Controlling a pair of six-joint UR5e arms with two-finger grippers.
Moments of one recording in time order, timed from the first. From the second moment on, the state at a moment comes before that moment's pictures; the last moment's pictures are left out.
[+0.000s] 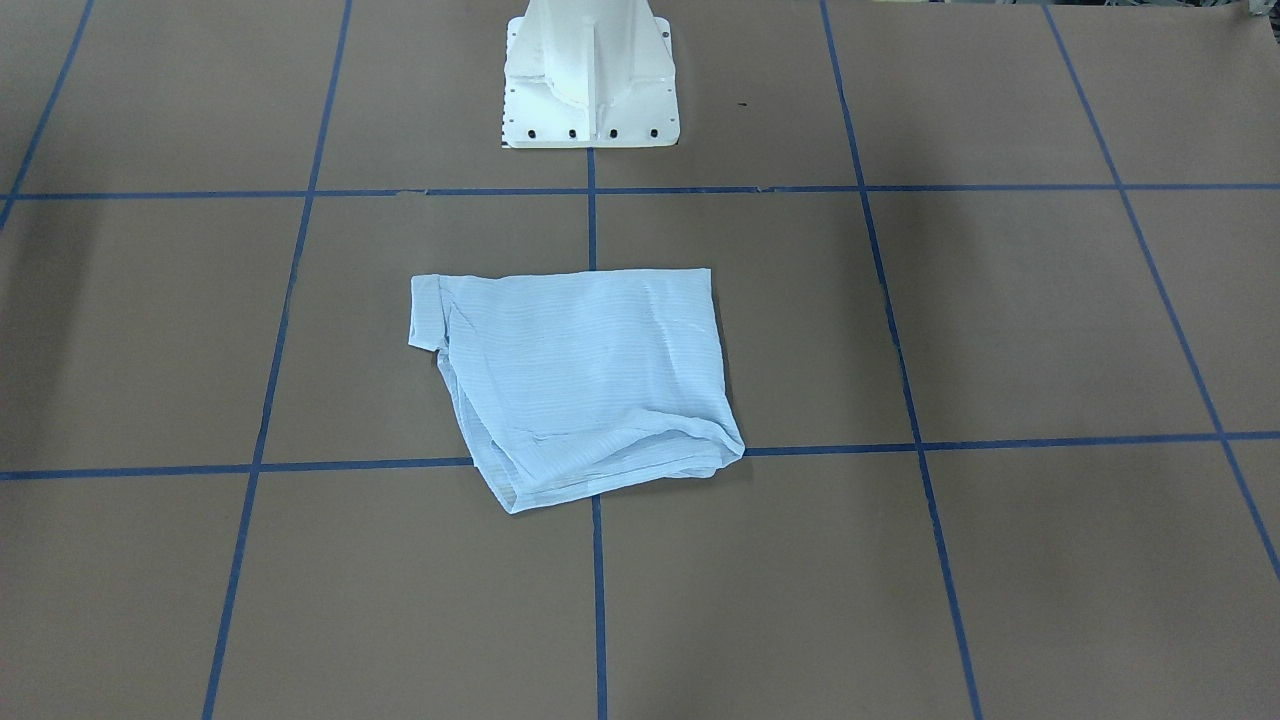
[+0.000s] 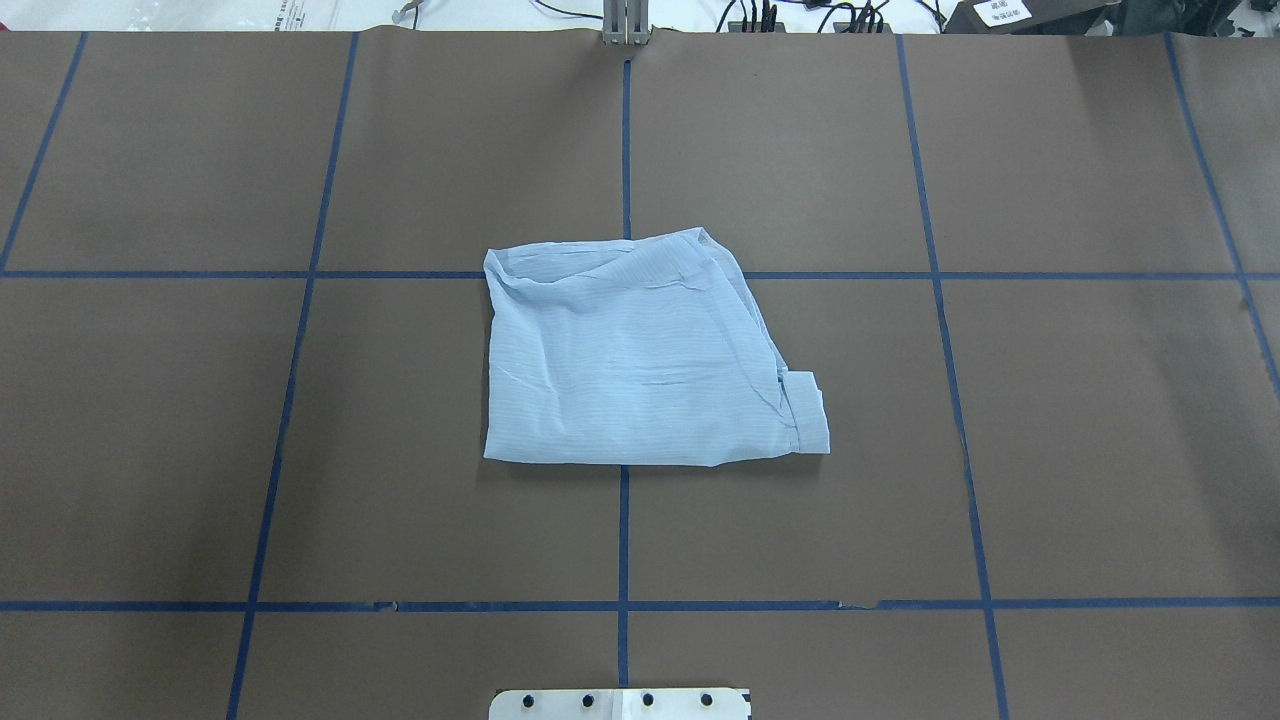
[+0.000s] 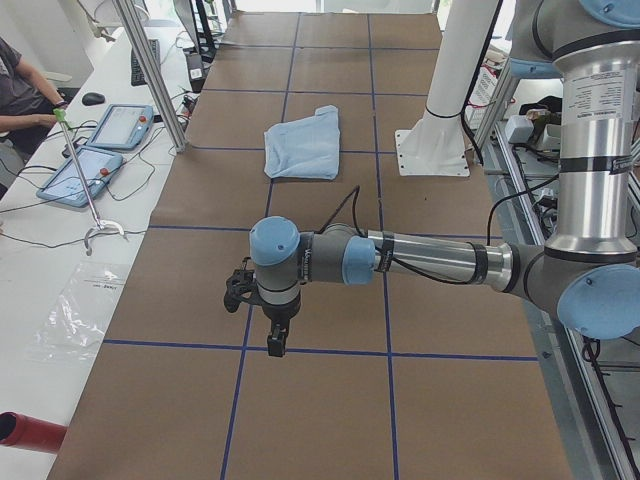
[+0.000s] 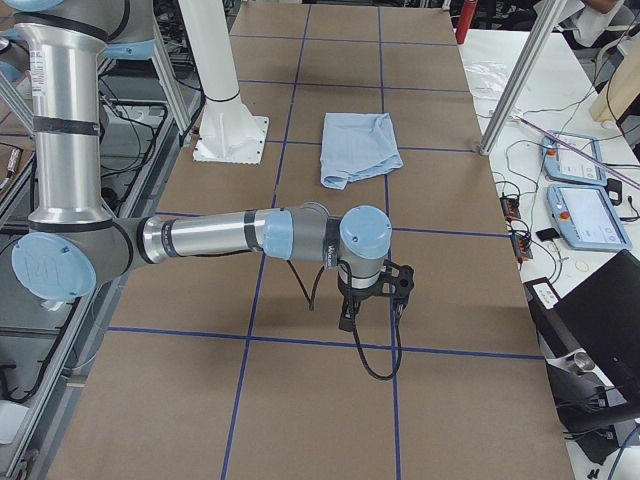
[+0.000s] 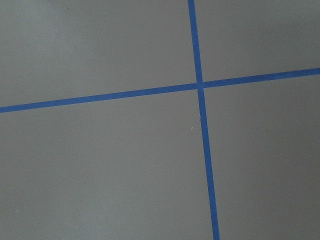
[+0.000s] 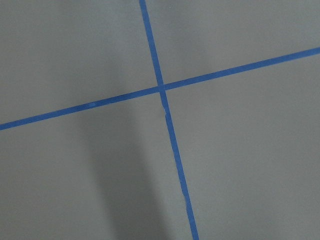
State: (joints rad) left arm -1.57 -1.51 -1.74 -1.52 -2.26 0.08; right arm 1.63 -1.61 1.76 -1.77 2.39 0.16
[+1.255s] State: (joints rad) left arm -1.57 -1.52 -1.75 -1.52 -2.26 0.08; right arm 1.58 -1.62 1.72 -1.77 2.38 0.16
